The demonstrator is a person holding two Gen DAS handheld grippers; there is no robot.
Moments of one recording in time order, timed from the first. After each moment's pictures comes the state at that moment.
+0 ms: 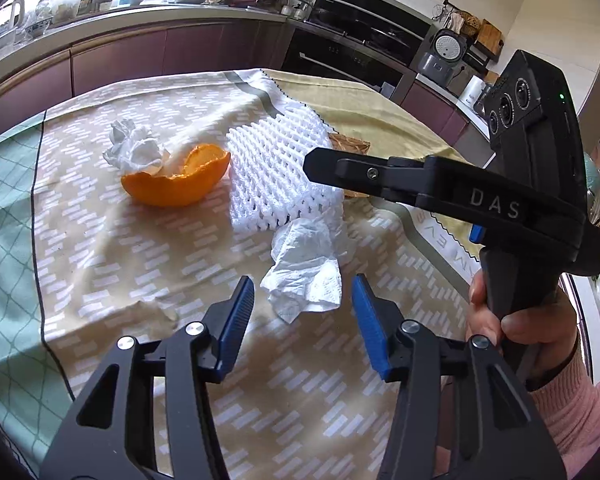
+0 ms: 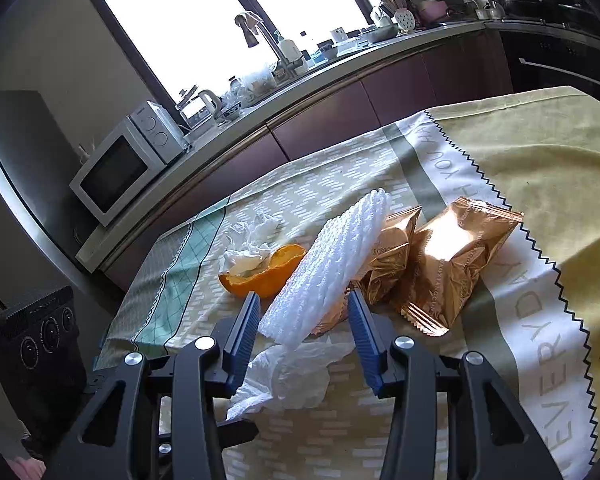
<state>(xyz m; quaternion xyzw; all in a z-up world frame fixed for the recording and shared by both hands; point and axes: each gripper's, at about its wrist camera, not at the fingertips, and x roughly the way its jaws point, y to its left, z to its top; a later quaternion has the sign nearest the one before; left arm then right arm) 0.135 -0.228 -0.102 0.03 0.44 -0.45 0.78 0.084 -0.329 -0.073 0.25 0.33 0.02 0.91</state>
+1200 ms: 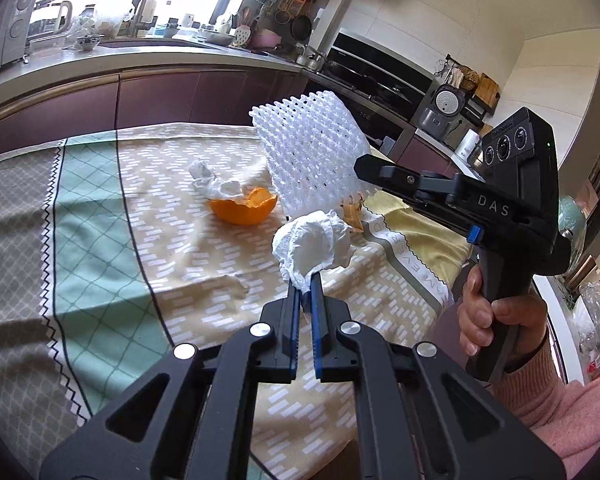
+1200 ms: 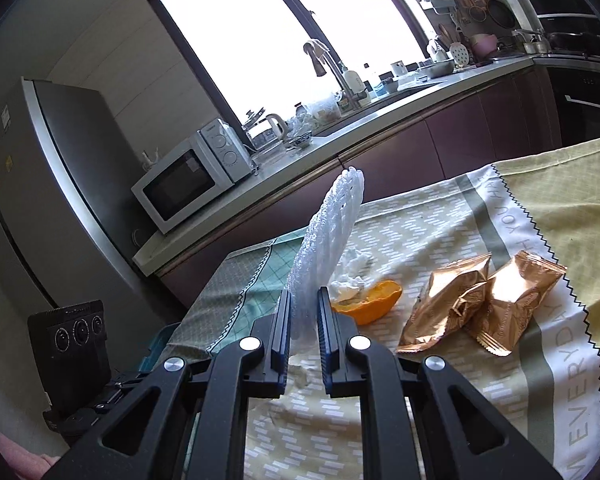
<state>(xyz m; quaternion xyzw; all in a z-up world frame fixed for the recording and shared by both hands) 0.104 -0.103 -0.042 -0.04 0.37 -0.44 0.82 0.068 -0.277 -0.012 0.22 0.26 0.11 0.93</state>
